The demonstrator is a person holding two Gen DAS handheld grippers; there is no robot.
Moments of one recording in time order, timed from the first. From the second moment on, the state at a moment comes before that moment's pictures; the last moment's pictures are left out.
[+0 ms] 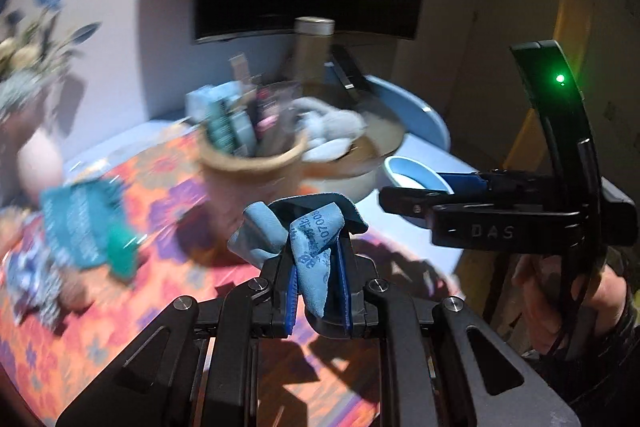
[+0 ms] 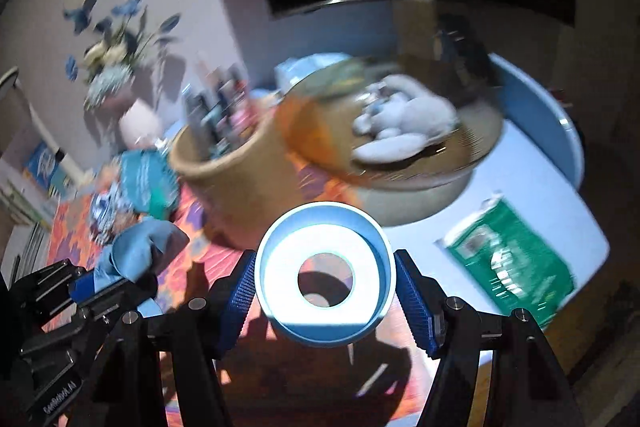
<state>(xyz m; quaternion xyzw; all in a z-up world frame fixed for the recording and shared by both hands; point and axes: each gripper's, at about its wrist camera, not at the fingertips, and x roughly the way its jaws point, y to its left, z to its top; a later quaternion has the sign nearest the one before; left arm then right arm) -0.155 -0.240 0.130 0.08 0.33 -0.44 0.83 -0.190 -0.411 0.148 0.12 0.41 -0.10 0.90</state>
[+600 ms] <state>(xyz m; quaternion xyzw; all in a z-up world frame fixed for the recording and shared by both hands) -0.102 -0.380 0.173 0.10 0.33 -0.39 0.85 -0.138 -0.519 0.198 0.18 0.35 -0.15 0.91</state>
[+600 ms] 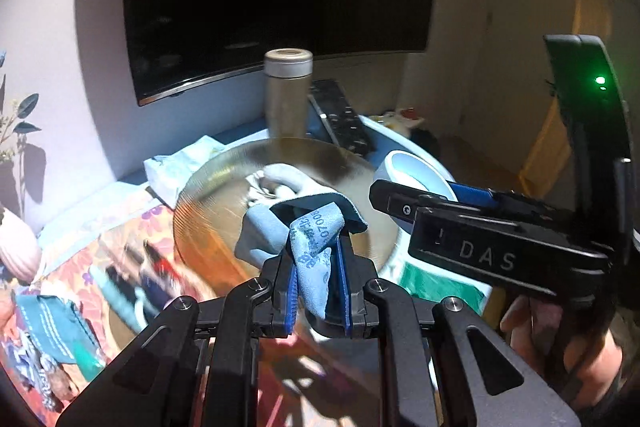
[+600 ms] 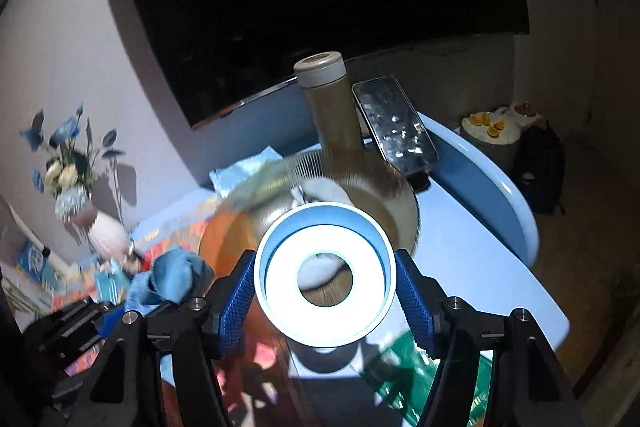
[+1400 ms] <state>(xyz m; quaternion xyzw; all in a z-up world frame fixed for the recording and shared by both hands) -0.075 -0.377 0.173 0.08 0.31 -0.37 0.87 -0.110 -0.542 0.178 0.25 0.37 -0.14 0.89</state>
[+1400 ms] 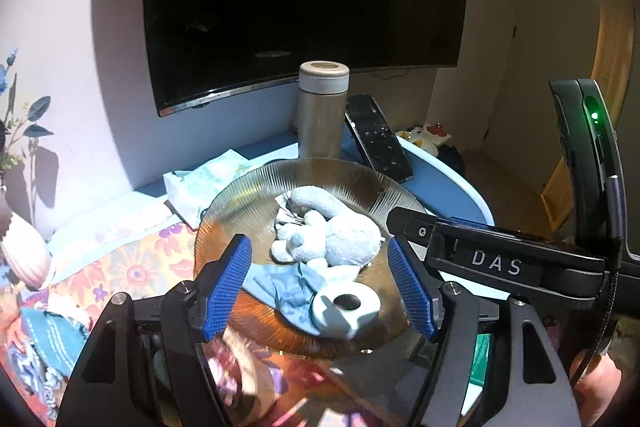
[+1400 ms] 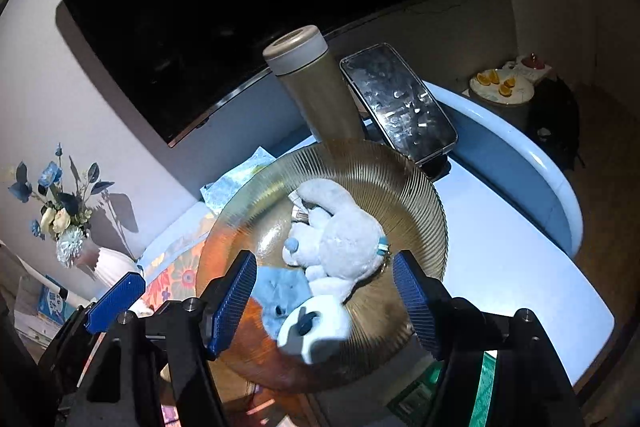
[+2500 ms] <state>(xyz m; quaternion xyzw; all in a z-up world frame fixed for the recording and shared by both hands) -0.063 0.019 0.170 -0.09 0.33 -0.09 0.93 -0.089 -0.226 0.152 0.04 0.44 0.10 0.89</state>
